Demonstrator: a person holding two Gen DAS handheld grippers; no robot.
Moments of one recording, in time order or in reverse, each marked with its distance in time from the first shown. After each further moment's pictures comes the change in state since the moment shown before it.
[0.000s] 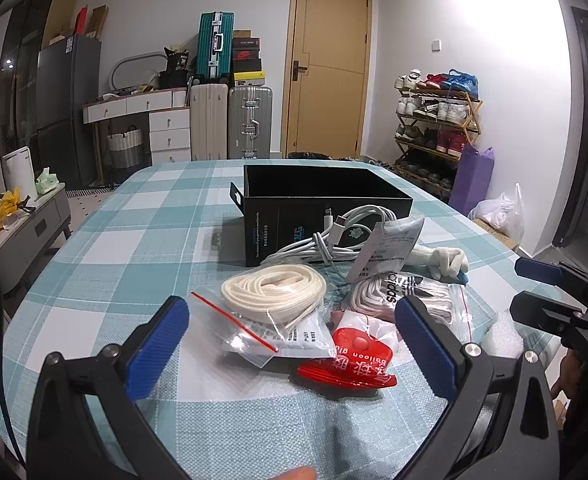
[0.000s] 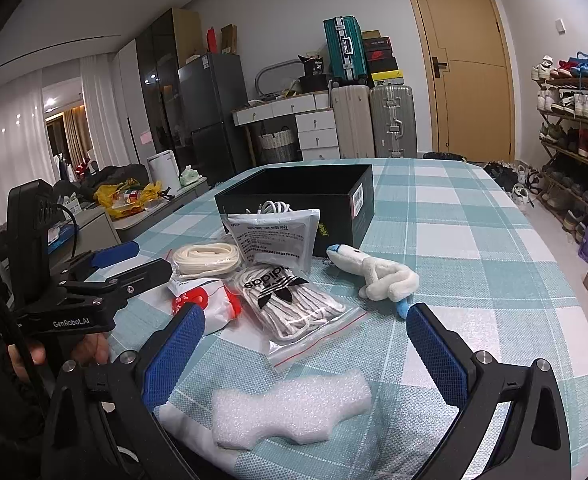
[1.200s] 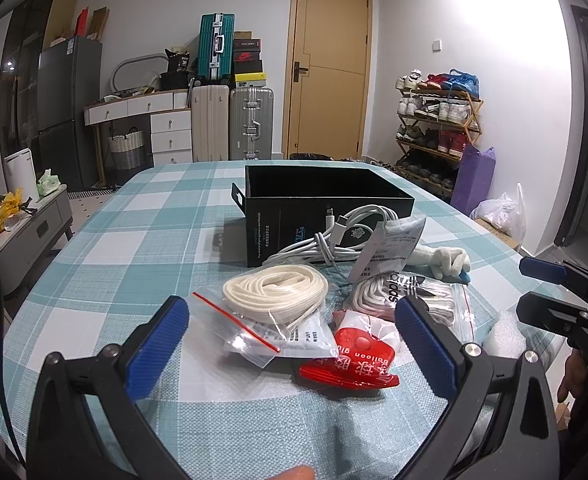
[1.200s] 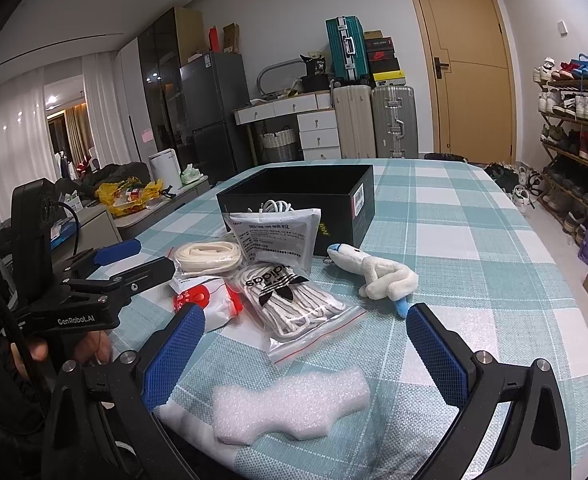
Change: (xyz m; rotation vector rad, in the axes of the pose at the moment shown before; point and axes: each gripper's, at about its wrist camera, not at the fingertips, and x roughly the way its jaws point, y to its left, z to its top) left arm 0.001 0.001 0.000 0.006 -0.006 0.006; right arm -0.002 0.000 -0.001 -0.010 -0.001 0.002
